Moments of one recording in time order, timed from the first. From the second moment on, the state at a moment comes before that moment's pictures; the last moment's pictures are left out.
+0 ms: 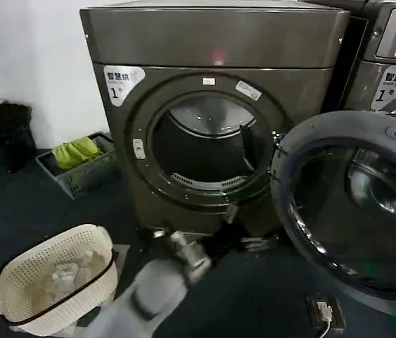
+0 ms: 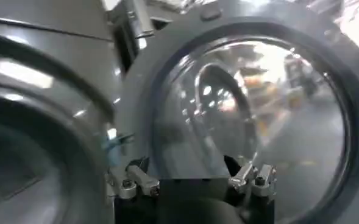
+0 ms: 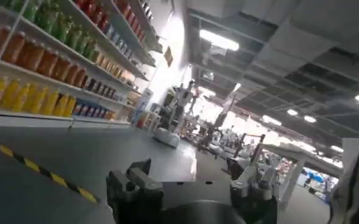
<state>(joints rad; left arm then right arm) 0.87 -1.15 0.06 -2.02 -0.18 0.18 0.21 -1.92 1.35 1.73 1.61 0.45 0.11 0.35</state>
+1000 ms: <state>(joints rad) 1.41 -0.85 -0.90 -2.18 -0.94 0.74 -0.38 -1.91 1.35 1.68 1.61 0.46 0.10 0.32</state>
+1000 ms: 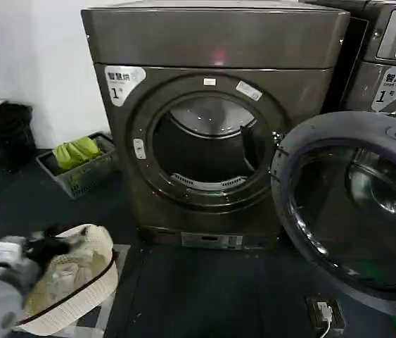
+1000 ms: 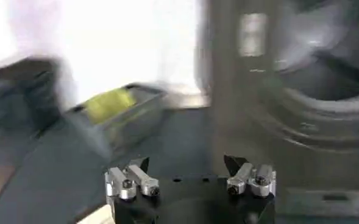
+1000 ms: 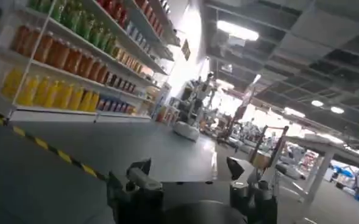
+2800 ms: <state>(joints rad) 1.35 -0.59 -1.02 -1.88 -2.31 0.74 -1.29 -1.92 1.40 1.61 1.64 0.47 0.16 0.27</state>
